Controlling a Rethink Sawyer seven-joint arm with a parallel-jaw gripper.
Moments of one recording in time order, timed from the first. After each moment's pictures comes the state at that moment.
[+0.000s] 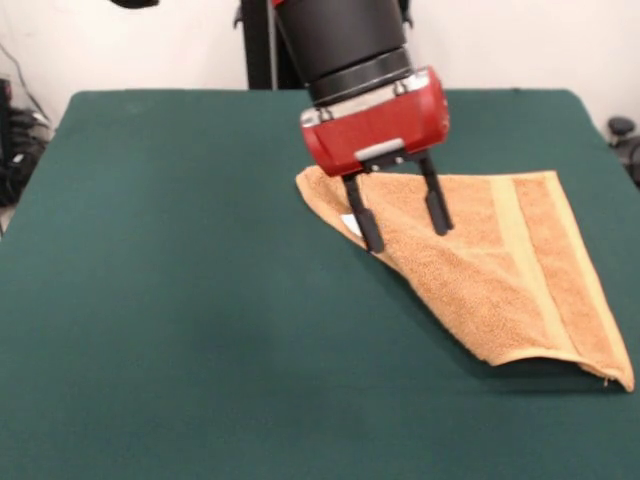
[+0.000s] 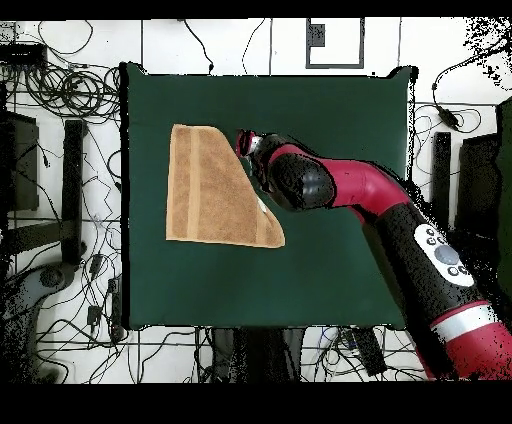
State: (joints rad) arm -0.72 -0.52 0.74 1.64 -0.40 0.31 1.90
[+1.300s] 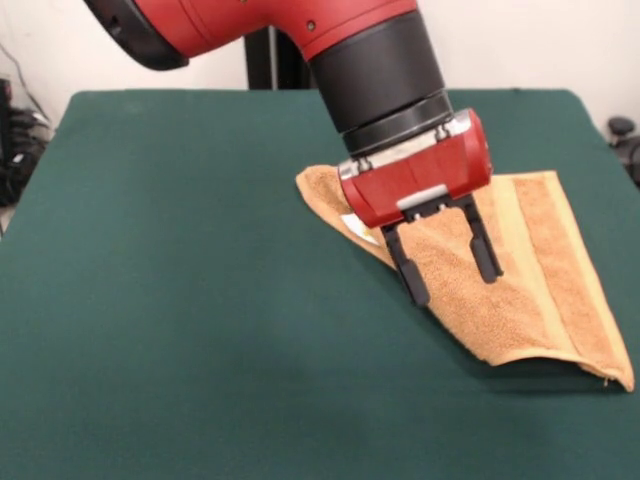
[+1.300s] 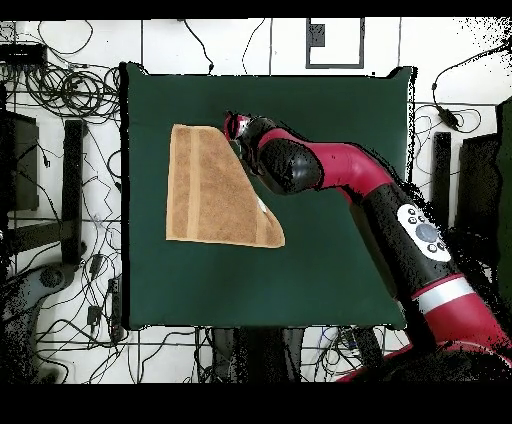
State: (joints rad) arm -0.72 -0.40 0.83 1.52 -0.50 0.31 1.90
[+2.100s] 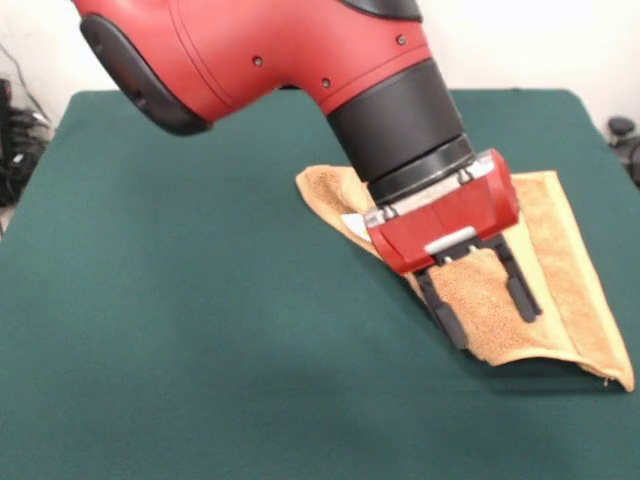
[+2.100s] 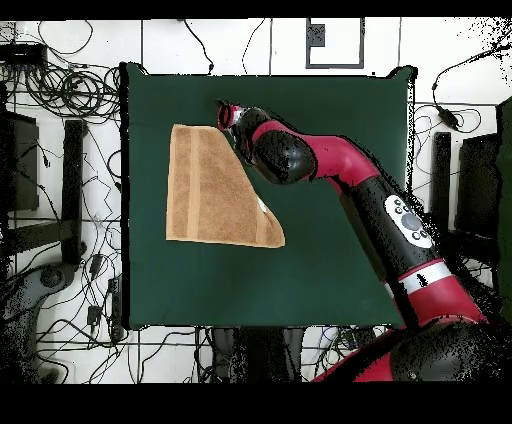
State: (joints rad) arm -0.75 -0.25 0.95 1.44 -0.56 0.31 1.90
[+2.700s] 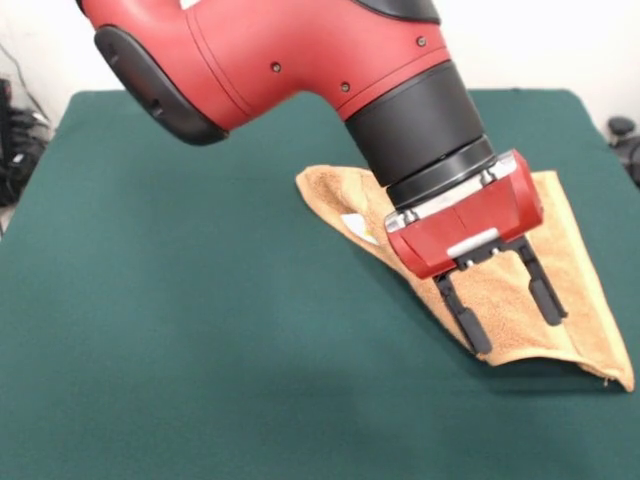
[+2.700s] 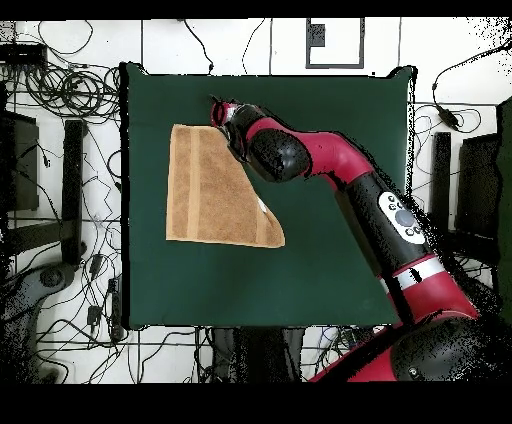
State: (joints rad) arm -0.75 -0.23 0.98 1.43 -0.61 0.31 1.90
